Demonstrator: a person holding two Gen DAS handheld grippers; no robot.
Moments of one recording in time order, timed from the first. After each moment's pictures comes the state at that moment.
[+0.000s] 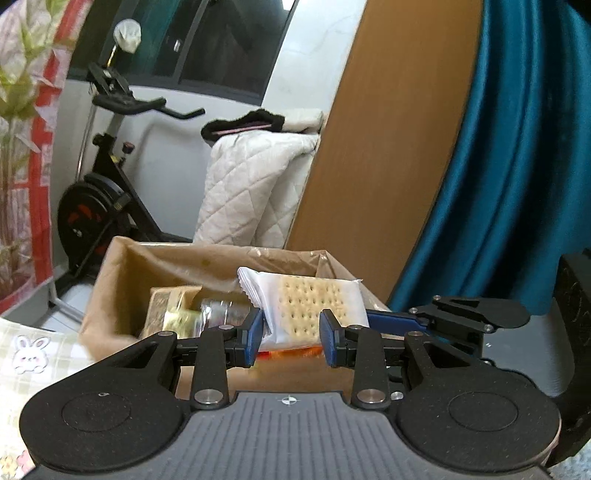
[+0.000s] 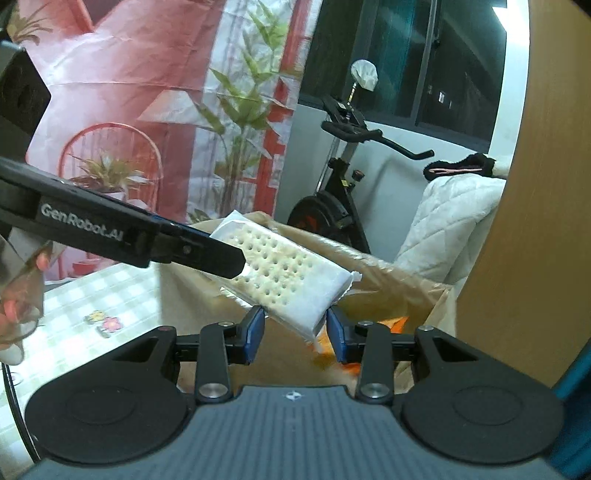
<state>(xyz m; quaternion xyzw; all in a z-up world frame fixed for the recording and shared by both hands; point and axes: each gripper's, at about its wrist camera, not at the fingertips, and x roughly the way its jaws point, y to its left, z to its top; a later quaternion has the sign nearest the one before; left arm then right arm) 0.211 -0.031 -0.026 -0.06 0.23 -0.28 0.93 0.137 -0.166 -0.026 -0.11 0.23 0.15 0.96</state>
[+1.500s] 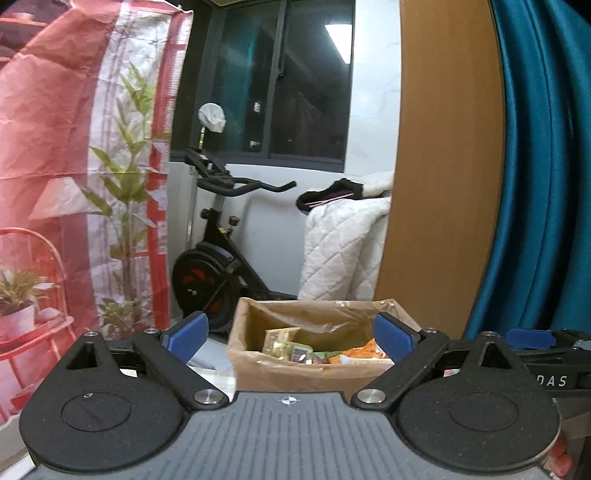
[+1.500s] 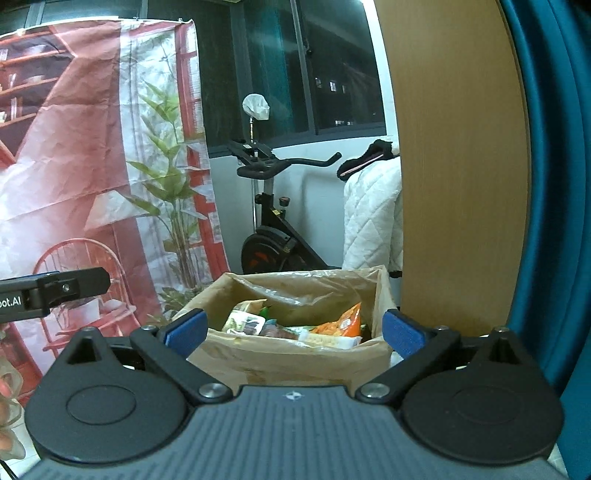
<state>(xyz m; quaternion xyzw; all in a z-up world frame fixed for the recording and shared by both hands) 0.062 0.003 0.060 0.00 0.15 -0.09 0.99 0.033 -0.188 0.049 0.08 0.19 0.03 0.98</state>
